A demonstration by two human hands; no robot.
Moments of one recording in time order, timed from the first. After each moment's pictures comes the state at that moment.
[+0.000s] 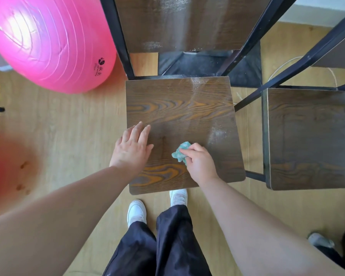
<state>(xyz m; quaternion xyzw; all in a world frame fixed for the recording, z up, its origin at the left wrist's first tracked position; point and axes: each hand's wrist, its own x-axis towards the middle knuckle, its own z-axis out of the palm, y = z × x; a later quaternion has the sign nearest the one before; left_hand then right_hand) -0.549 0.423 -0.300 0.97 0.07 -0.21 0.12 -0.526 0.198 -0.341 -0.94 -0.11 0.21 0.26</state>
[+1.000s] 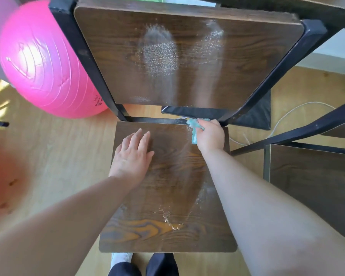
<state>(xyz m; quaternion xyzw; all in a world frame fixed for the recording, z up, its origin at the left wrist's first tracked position) -0.424 0.401 -0.316 0.97 0.15 -0.16 0.13 -0.274 0.218 -0.347 -0.95 0.03 0.15 0.28</state>
